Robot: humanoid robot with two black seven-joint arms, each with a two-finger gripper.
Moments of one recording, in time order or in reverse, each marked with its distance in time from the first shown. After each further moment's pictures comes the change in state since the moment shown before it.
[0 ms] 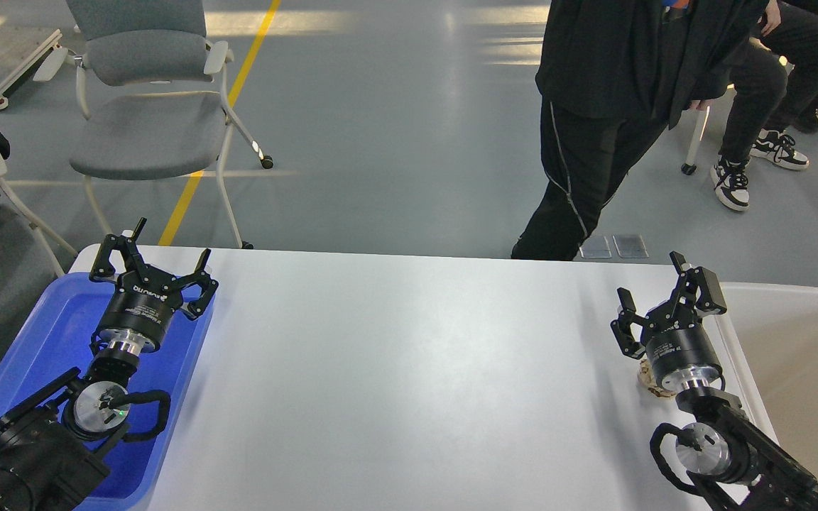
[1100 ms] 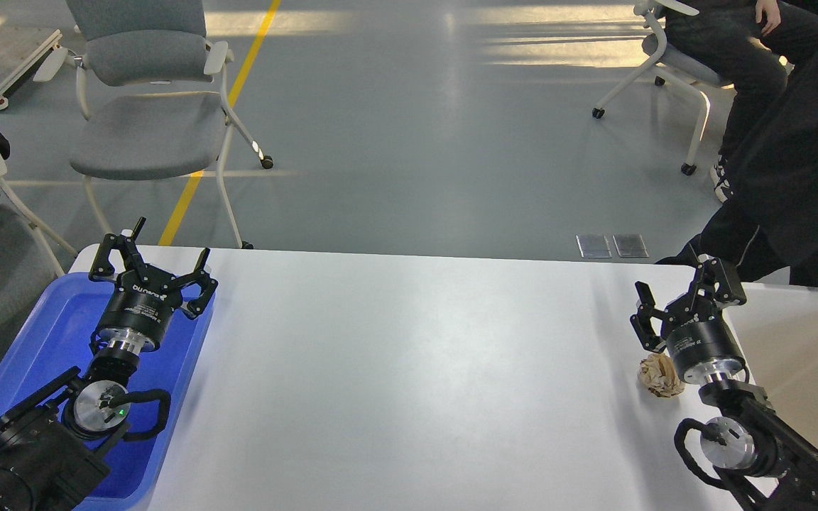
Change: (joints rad) left arm -0.001 0.000 -0.001 0.000 0.000 0.003 -0.001; right arm 0.017 -0.074 -0.023 -0.003 -0.001 0.009 -0.005
